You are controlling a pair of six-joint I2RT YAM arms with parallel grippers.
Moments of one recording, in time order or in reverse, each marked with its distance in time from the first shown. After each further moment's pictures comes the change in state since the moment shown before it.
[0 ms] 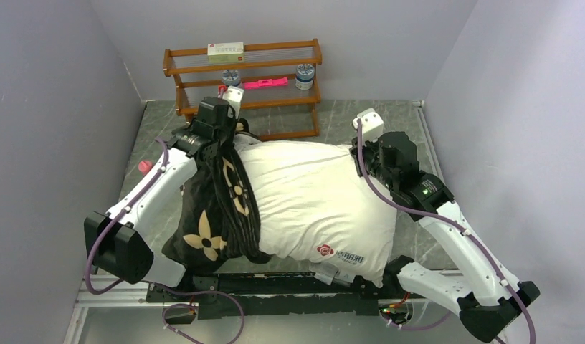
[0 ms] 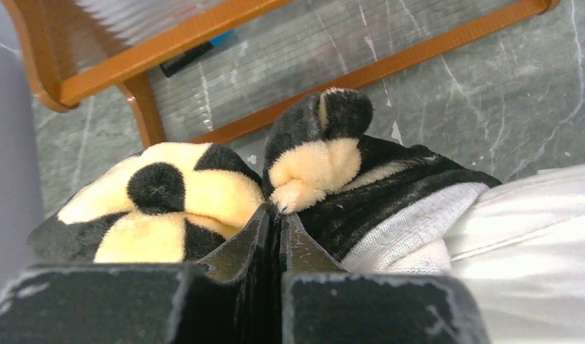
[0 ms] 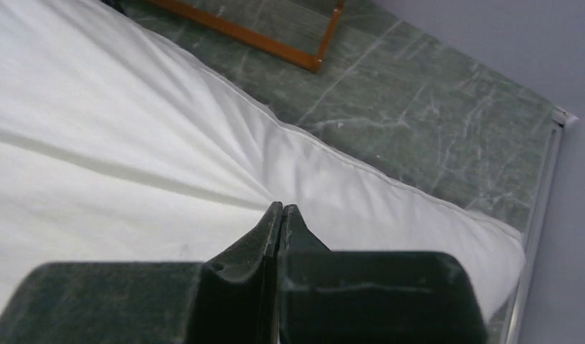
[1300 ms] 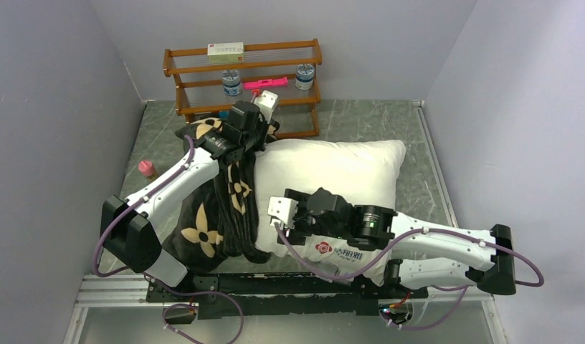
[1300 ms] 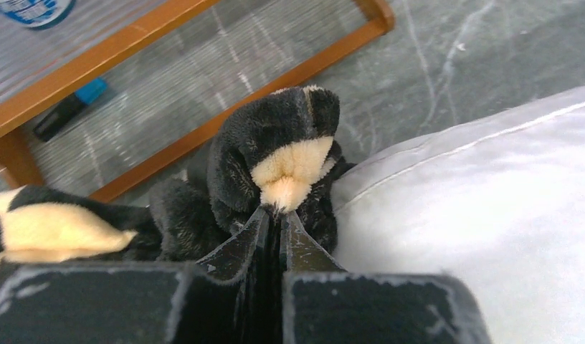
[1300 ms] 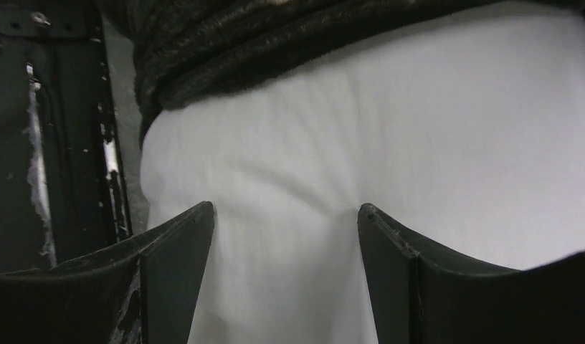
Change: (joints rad) left arm -0.167 0.098 0.018 0.120 0.128 -0.066; right arm 0.686 0.119 -0.165 0.190 -0.063 -0.275
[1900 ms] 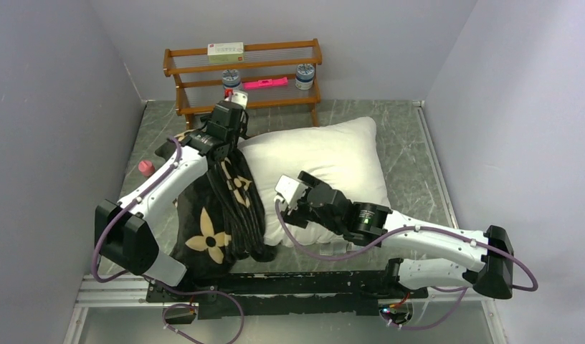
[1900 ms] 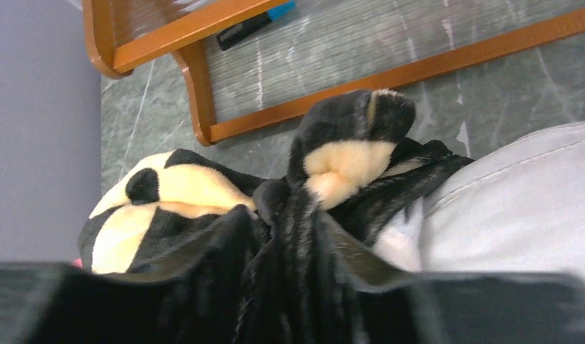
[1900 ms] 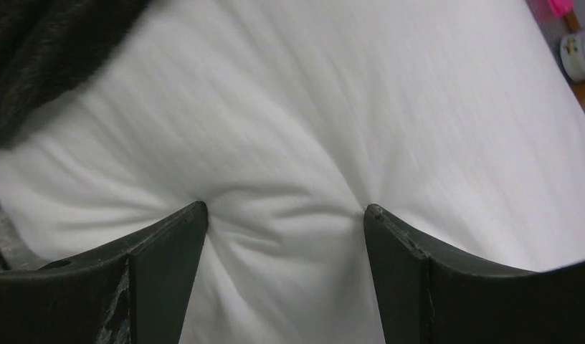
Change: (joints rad) left arm 0.117 -0.033 -0.042 -0.106 -0.352 0.037; right arm -0.070 0.034 -0.089 0.114 0.279 0.042
